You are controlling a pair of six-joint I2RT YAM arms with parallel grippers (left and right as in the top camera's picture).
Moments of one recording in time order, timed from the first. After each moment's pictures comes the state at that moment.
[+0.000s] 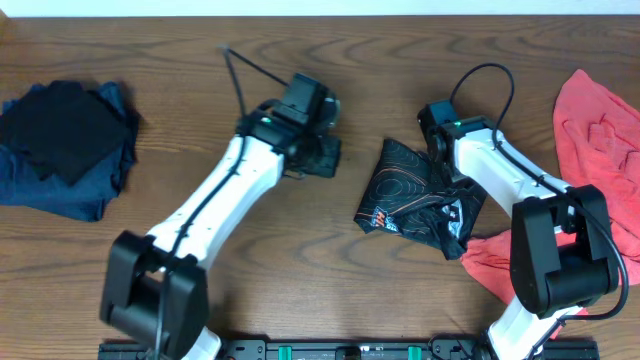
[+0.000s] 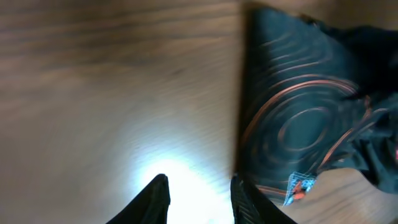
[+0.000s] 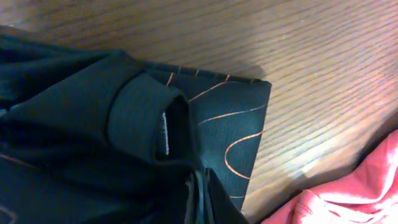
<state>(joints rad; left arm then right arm) -0.51 1.75 1.35 -0.76 0.24 -0.23 0.26 1.87 1.19 -0.93 0.38 0.52</state>
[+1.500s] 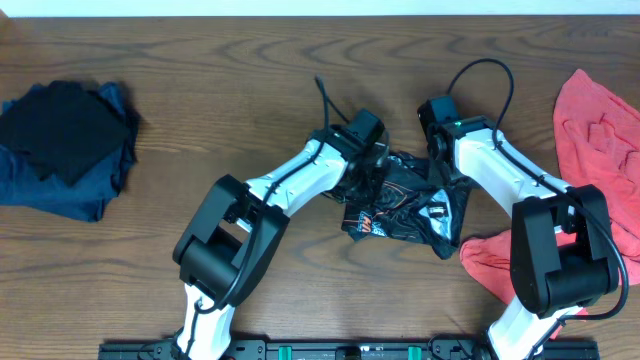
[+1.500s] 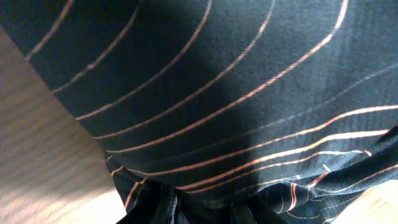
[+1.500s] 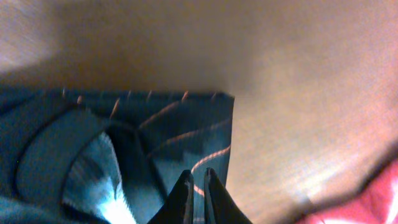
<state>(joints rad) -0.65 2.06 1.40 -0.73 0.31 -0.24 0.26 1.87 1.19 -0.82 0.38 0.43</state>
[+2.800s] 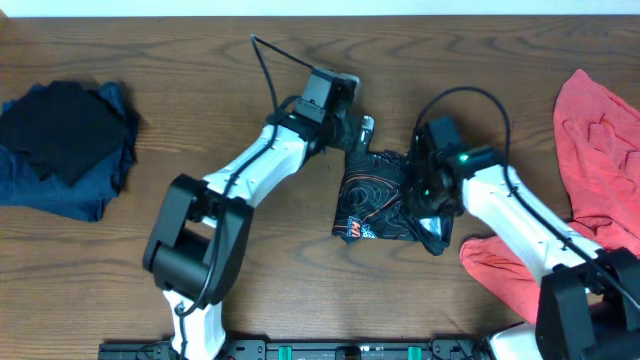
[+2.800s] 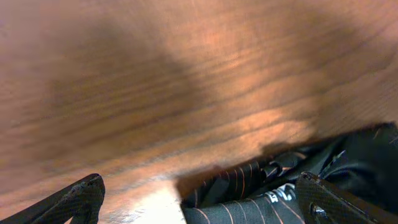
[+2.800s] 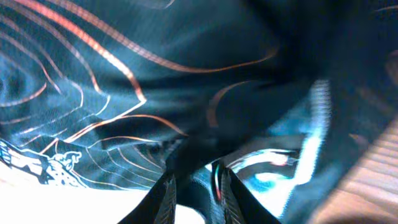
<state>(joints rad) -0.49 1.99 1.36 -0.29 0.21 -0.22 0.36 1.61 0.99 -0.81 -0.13 0.22</state>
